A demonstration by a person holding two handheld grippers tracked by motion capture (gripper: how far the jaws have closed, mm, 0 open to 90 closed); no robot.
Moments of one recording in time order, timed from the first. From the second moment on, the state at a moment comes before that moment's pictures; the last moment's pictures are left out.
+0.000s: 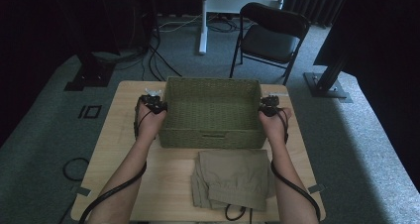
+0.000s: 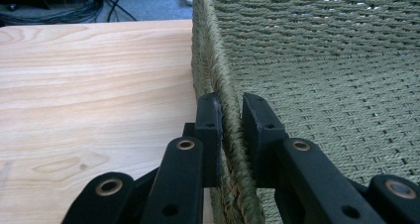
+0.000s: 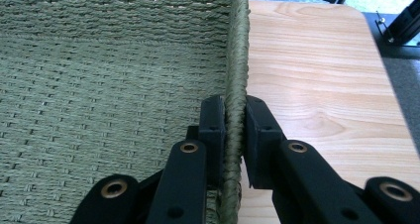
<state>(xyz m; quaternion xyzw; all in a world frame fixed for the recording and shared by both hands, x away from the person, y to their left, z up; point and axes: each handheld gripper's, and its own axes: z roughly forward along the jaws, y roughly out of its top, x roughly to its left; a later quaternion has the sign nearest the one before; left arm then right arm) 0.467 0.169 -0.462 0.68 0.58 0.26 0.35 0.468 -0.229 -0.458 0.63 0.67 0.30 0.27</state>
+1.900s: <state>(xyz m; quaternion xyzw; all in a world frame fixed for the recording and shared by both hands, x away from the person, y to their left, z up) 0.479 0.060 -0.460 0.71 0.56 0.25 0.35 0.463 -0.338 -0.458 0.66 0.64 0.27 0.29</state>
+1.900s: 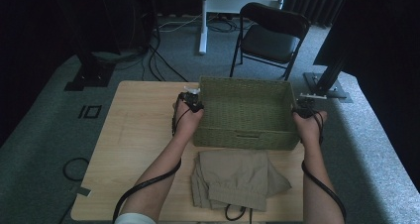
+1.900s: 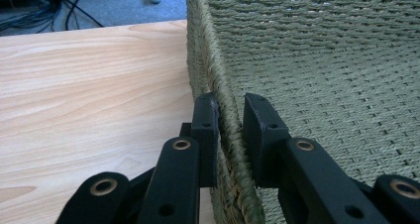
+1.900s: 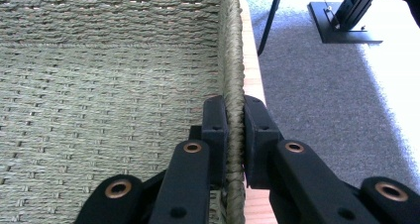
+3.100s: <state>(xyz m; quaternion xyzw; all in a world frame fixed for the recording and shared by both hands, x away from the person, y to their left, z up) 0.484 0.095 -0.440 0.76 0.45 0.24 0.40 0.463 -0.318 -0.436 0.60 0.64 0.38 0.30</state>
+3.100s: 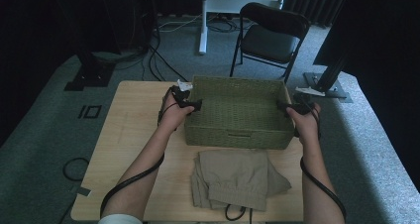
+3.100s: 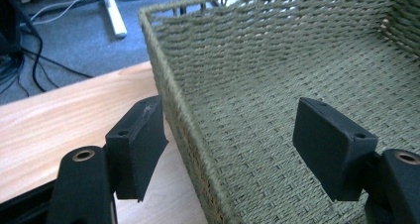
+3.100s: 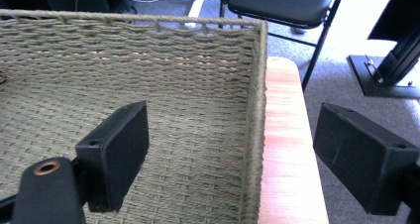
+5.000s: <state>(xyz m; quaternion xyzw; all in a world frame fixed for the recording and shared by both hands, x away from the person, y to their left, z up) 0.355 0.098 -0.442 0.78 0.32 0.21 0.49 0.334 -0.268 -0.450 0.46 0.70 0.49 0.24</state>
